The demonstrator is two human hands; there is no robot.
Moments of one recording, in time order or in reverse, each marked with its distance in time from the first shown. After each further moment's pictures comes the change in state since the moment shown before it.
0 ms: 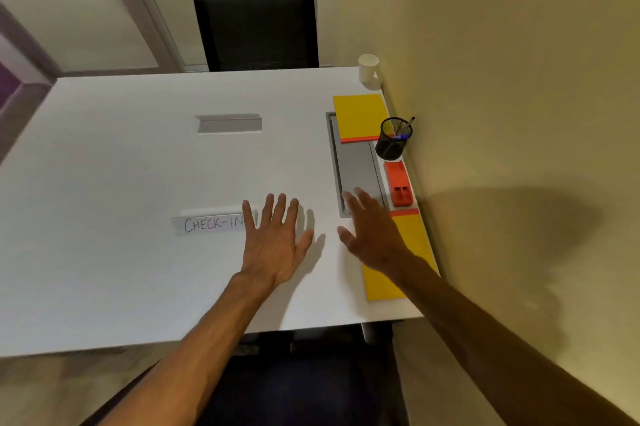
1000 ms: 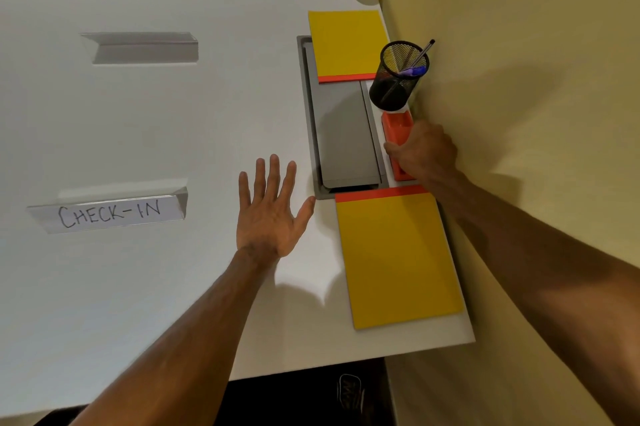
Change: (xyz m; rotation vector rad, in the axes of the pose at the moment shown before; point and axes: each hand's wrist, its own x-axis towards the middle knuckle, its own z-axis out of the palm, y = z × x) left_hand 0.141 0.040 0.194 -0.082 0.034 -0.014; right_hand 0.171 0.197 0.056 0.012 0.174 0.506
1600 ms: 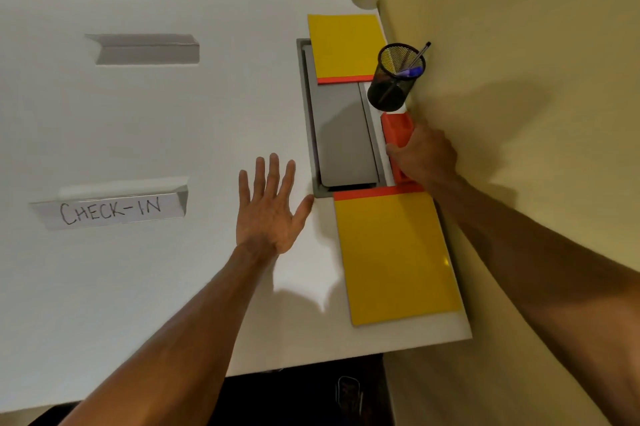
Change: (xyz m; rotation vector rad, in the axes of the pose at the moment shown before) left_hand 0.001 -0.002 0.003 -0.008 -0.009 0.004; right_hand -0.014 0.001 -0.006 0.064 -0.003 0.030
